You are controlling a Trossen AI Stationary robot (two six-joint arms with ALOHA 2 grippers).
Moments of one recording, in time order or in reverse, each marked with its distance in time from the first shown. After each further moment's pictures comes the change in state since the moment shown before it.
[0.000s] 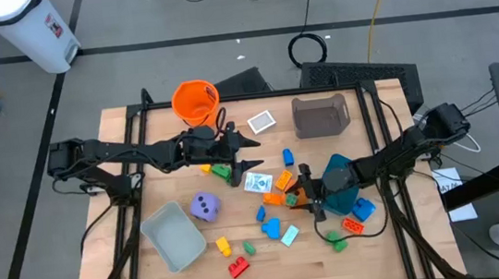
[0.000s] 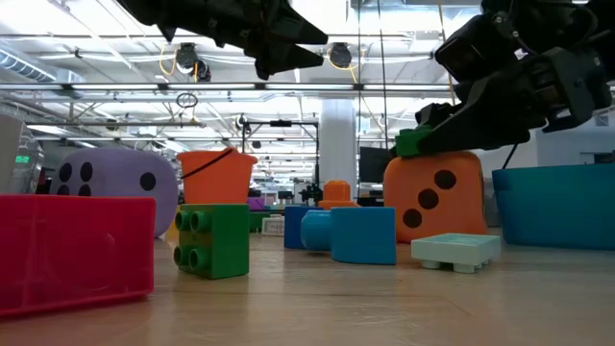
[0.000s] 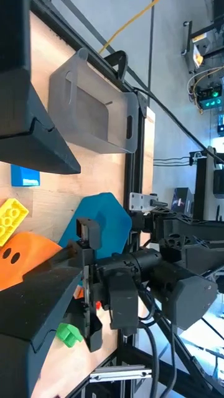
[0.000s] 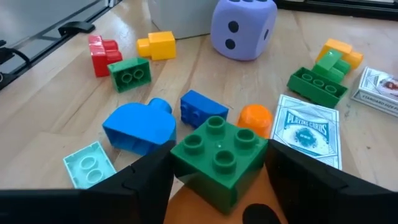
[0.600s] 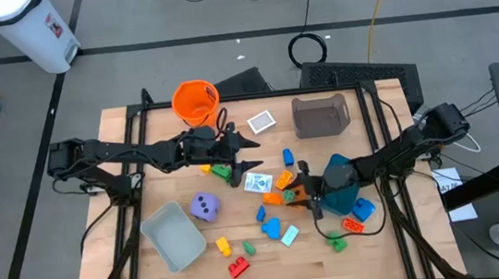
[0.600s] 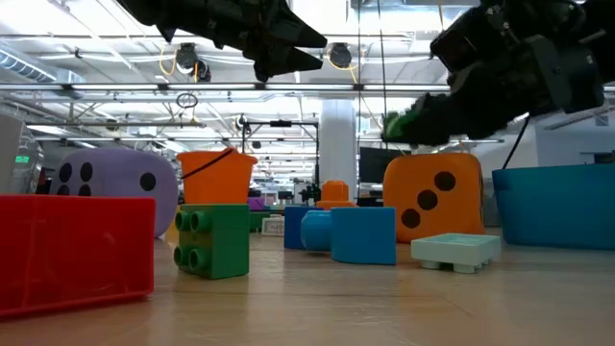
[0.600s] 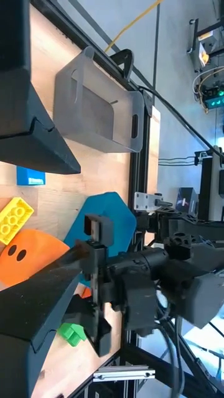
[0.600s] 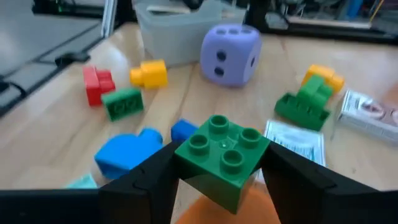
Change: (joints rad) left arm 0.000 0.000 0.000 -0.016 0.000 -0.008; right arm -0.019 -0.007 0.000 0.101 0.008 -0.002
